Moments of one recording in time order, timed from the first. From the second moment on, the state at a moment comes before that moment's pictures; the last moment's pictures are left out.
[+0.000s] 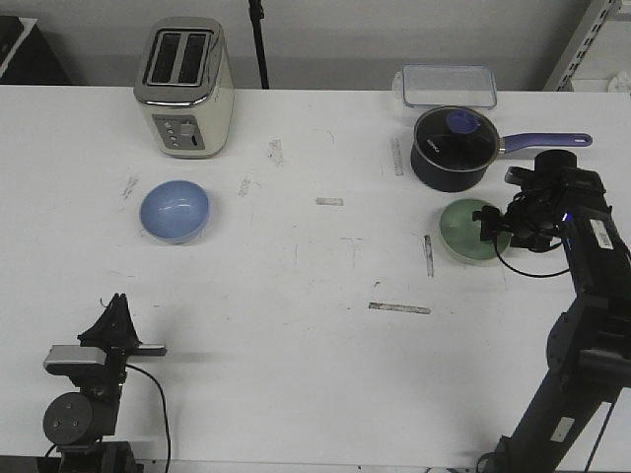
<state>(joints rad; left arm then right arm) 0.04 0.01 0.03 0.22 0.00 -0.01 -0.21 1.98 1.71 -1.08 -0.23 0.01</state>
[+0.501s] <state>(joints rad) 0.04 0.01 0.03 0.22 0.00 -0.01 -0.22 1.99 1.71 -1.06 -0.30 0.01</state>
